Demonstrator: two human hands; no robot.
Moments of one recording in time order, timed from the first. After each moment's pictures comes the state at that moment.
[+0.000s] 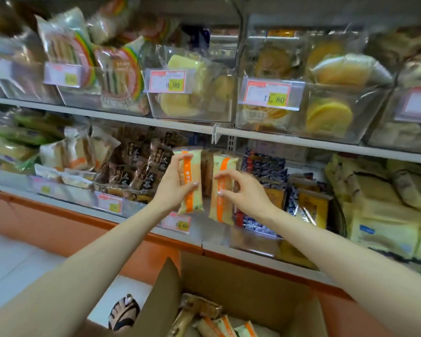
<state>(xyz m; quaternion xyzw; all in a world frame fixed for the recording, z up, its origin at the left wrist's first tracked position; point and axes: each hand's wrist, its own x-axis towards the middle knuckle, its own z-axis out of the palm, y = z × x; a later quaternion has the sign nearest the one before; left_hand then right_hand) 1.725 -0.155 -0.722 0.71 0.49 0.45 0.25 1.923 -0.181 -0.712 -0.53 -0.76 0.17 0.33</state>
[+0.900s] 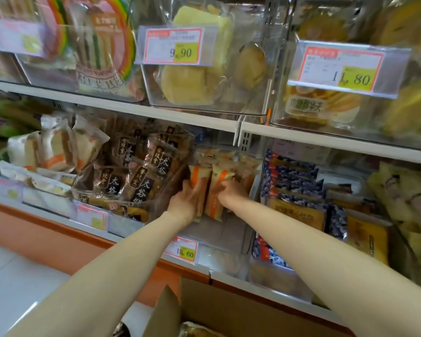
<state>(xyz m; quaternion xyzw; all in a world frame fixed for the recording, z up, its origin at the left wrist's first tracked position) 1.737 -0.039 -0.805 0.75 0.64 0.13 0.10 1.862 -0.026 -0.778 -0.70 -0.63 0.26 0.18</state>
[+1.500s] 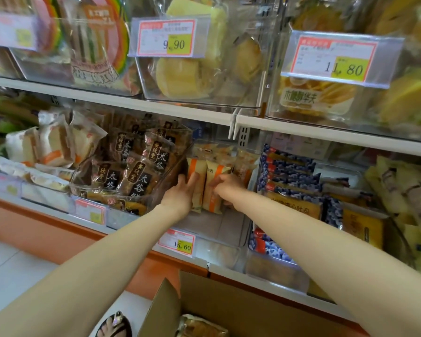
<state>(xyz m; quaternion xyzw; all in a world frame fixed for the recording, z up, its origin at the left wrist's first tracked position) 1.728 -0.042 -0.802 0.76 0.63 0.13 0.07 1.867 -0.041 -0.762 -0.67 -0.61 0.35 0.23</state>
